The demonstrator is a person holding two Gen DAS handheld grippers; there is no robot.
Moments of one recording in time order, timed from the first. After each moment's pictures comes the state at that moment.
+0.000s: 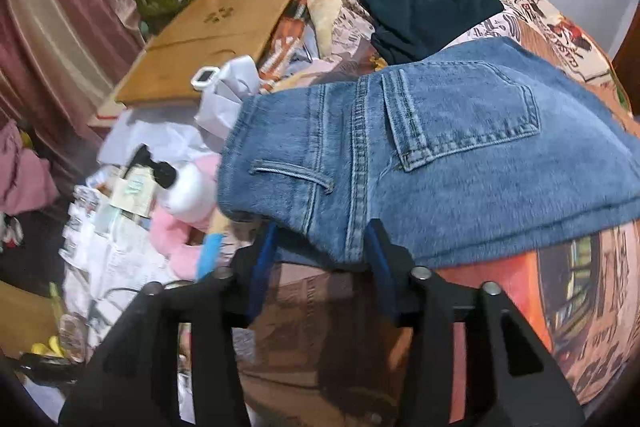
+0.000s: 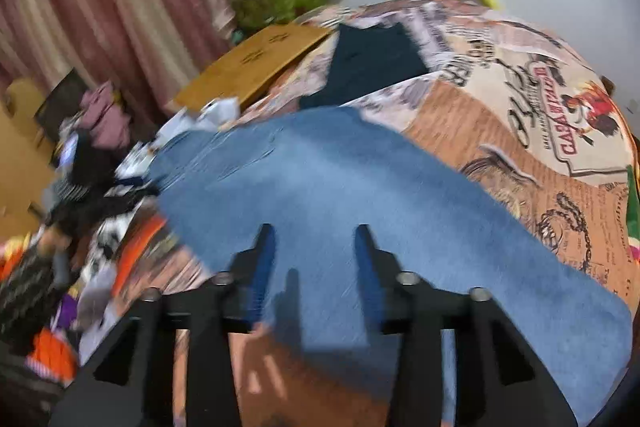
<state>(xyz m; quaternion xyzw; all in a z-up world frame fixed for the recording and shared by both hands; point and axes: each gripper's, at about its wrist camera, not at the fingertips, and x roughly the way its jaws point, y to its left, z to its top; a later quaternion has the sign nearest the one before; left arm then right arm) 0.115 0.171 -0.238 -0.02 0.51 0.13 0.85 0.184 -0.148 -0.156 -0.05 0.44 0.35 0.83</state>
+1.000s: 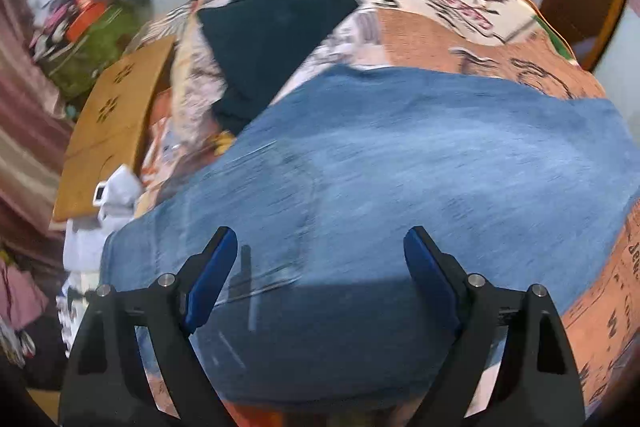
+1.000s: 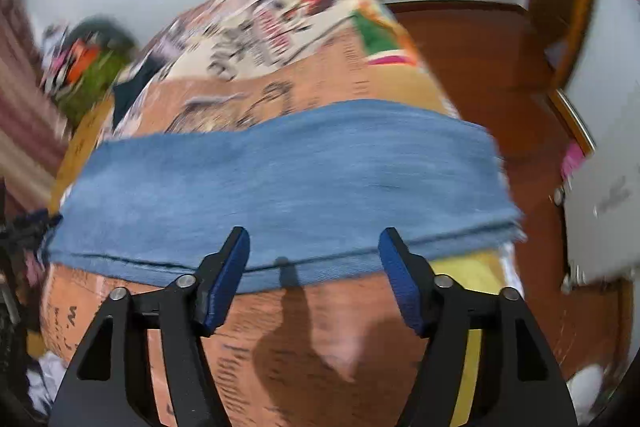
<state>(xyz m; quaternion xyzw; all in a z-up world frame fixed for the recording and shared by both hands) 0.229 0.022 -0.222 0.08 0.52 -0.01 0.85 0.124 -0.420 -0.172 0.12 0.48 0.04 0.87</state>
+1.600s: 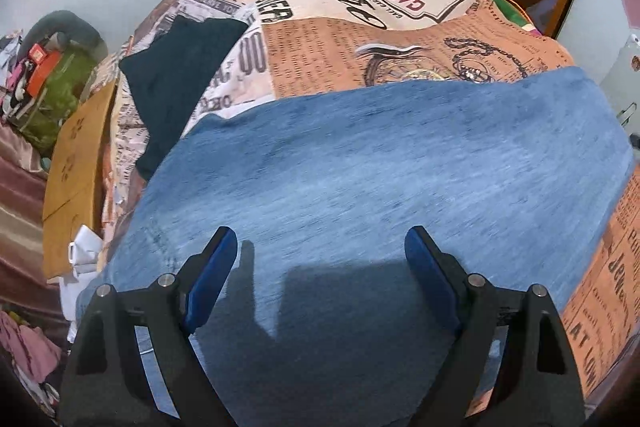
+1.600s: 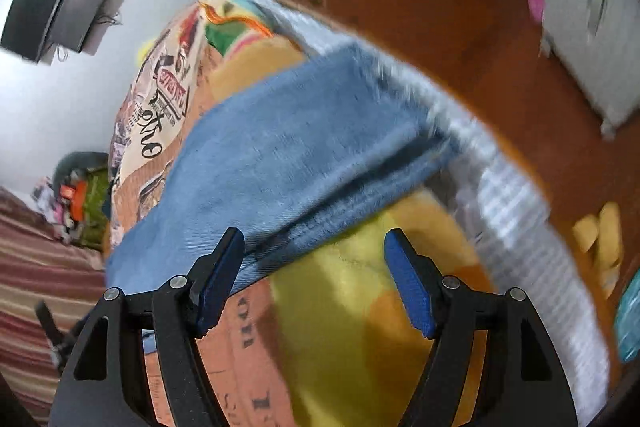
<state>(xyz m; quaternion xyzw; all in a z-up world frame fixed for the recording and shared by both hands) 0.264 -0.075 -0.230 0.13 0.53 -0.07 0.84 0.119 -0.518 -0.247 0.39 0.49 -0.02 0.78</state>
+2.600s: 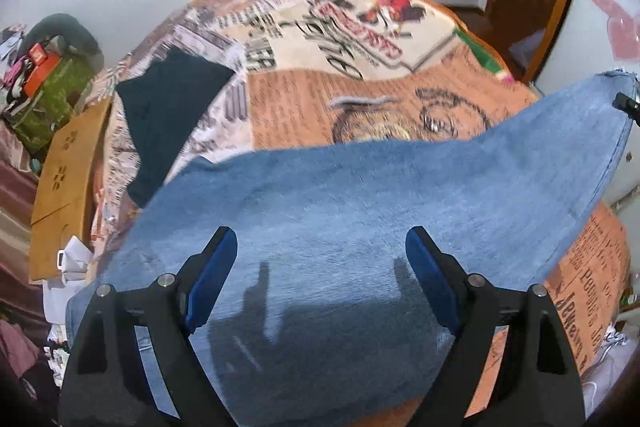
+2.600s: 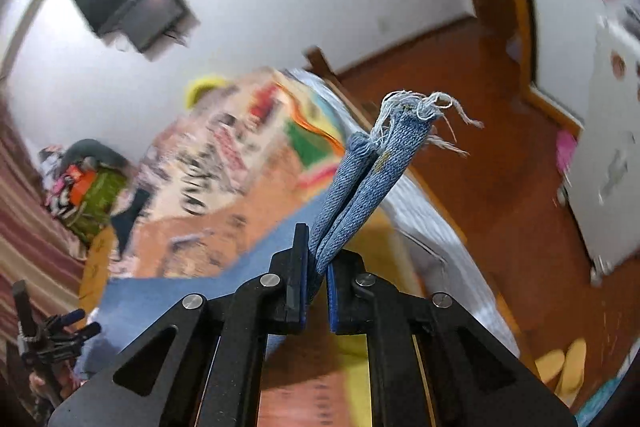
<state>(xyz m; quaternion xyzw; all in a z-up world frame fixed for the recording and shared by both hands) 0.254 -0.091 -0.181 0.08 0.48 -0.09 0.87 0.145 -0.495 -0.122 0.23 0.35 0.01 0.91</state>
